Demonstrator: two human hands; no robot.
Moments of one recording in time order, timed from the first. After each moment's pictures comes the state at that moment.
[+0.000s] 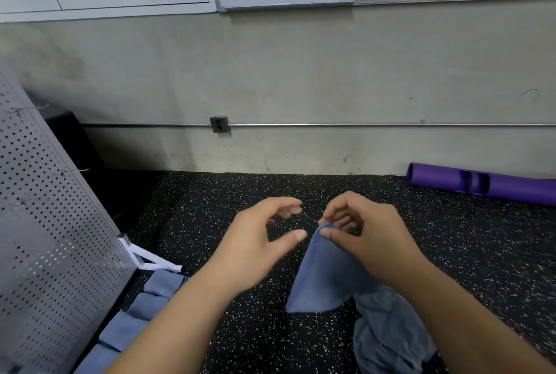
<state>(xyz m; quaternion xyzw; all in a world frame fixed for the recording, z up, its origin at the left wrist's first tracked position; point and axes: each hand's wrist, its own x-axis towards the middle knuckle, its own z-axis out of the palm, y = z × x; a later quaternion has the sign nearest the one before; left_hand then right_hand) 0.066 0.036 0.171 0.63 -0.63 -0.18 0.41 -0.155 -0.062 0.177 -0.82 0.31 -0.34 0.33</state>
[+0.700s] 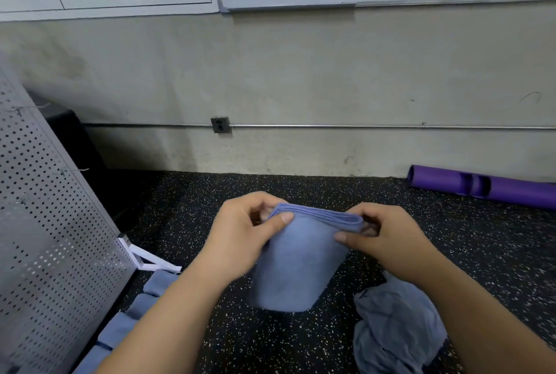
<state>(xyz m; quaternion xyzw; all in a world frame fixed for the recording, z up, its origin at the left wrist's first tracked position) 0.083 0.028 0.170 0.59 -0.55 -0.25 0.54 -0.173 -0.080 0.173 -0.78 0.38 -0.29 0.40</state>
